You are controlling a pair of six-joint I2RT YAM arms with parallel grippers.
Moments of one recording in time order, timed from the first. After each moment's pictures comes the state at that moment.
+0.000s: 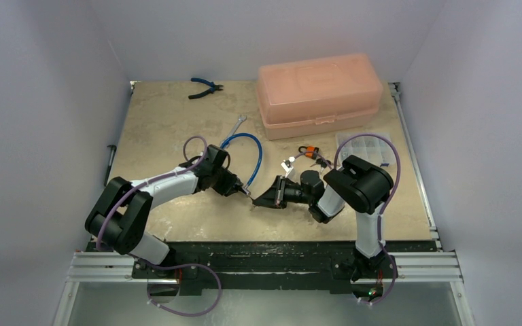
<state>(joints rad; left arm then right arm) -0.53 1.51 0.74 -0.27 0.03 -1.43 0.66 1.98 0.43 1.30 -0.65 1.21</state>
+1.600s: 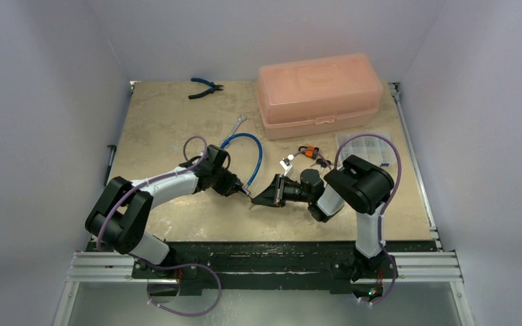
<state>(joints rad) -0.53 1.51 0.74 -0.27 0.03 -1.44 0.66 1.98 0.45 1.32 -0.67 1.22</state>
